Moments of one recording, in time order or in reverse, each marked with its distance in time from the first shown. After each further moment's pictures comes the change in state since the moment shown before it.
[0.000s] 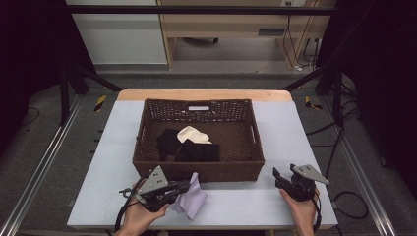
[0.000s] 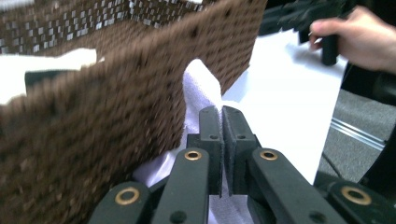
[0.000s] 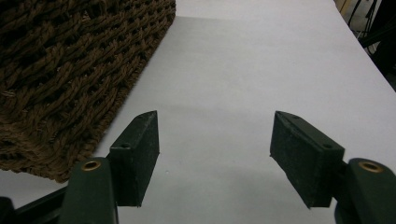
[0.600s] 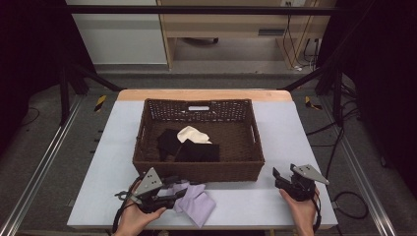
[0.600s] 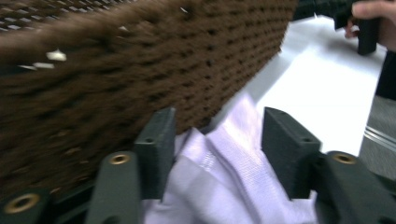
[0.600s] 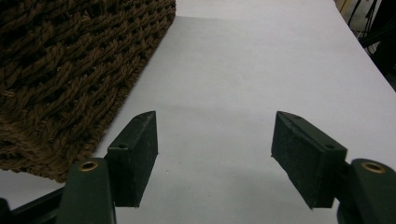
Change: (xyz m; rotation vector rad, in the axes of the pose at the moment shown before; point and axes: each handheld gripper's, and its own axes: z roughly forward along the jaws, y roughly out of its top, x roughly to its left) left arm 0.015 -0.019 -0.009 -0.046 0.087 -0.023; right arm 0.000 0.000 0.000 0.000 -0.001 0.001
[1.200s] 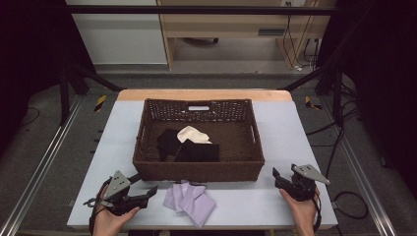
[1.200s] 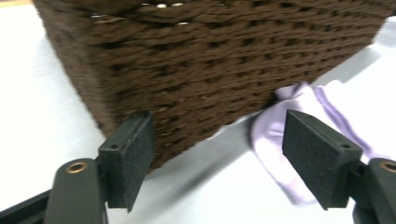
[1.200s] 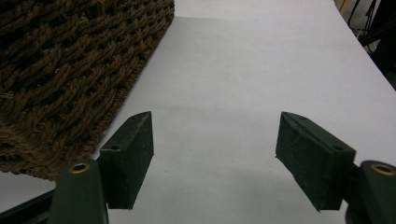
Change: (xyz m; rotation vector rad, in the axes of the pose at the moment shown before) left arm 0.040 -0.036 -0.046 0.016 0.237 -0.086; right arm -0.001 0.000 0.000 0.001 0.002 0.011
